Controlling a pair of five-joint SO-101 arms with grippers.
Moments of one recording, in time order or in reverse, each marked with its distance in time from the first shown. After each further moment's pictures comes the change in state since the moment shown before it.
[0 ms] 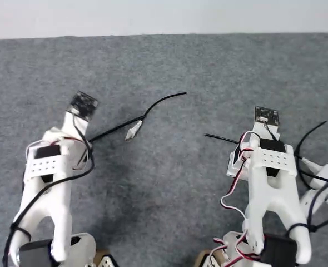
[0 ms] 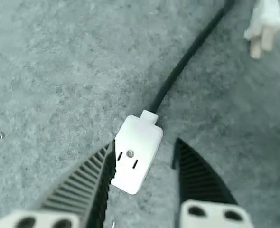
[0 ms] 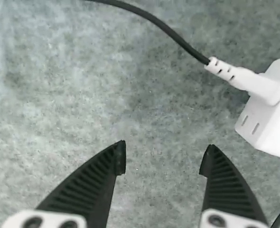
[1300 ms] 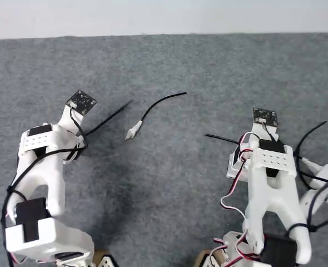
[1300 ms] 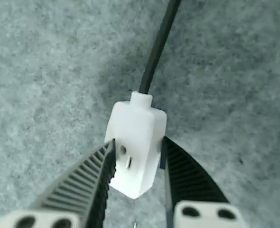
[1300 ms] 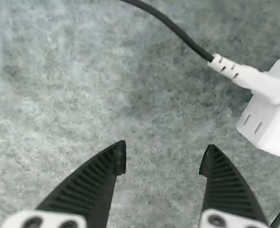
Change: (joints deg) left arm -4.7 21.9 -17.8 8.0 -8.7; right arm 0.0 0.0 0.7 -0.1 0.9
